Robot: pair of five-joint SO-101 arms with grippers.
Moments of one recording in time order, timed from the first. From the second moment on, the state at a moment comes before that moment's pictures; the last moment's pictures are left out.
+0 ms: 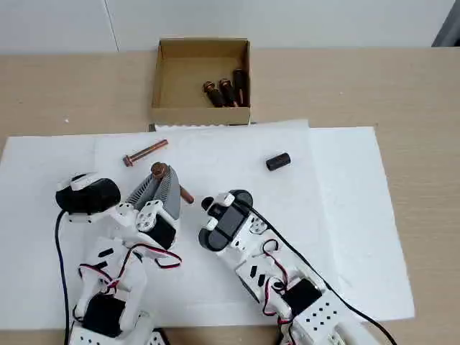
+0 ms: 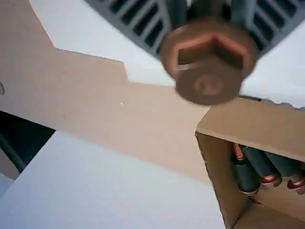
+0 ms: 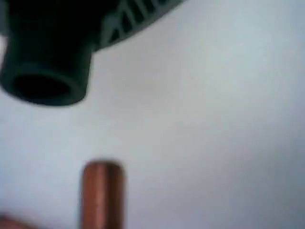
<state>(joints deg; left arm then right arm) 12.7 -103.0 87.1 36.5 37.0 -40.6 -71.8 93.6 7.7 11.4</state>
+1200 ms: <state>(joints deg) 14.3 -103.0 87.1 33.1 38.1 -41.6 -71.7 93.7 5.6 18.4</state>
